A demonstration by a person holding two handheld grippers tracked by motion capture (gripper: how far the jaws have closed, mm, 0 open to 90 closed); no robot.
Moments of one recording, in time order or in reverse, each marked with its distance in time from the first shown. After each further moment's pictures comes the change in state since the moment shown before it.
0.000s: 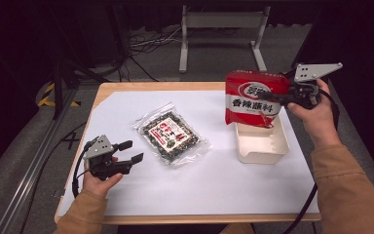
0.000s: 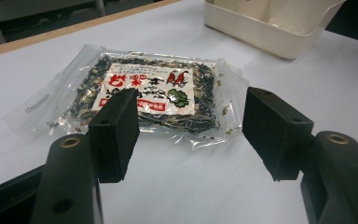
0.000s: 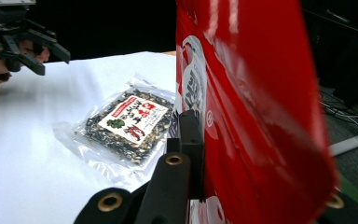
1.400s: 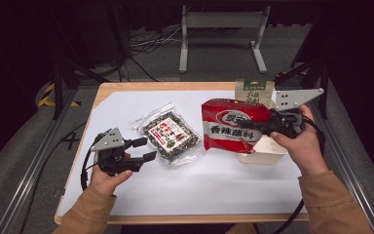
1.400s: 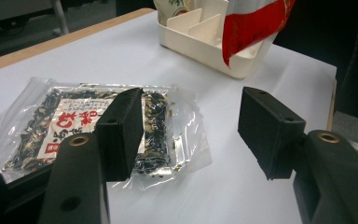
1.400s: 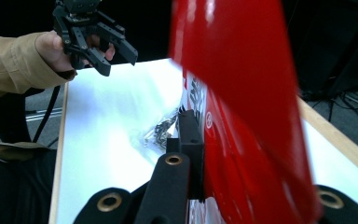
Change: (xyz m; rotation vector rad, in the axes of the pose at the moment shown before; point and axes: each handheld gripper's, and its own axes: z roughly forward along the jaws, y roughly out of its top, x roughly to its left) left arm -0.023 0.039 0.008 -0.005 -0.132 0.038; right arm 0.090 0.013 0.022 0.004 0.126 -0.004
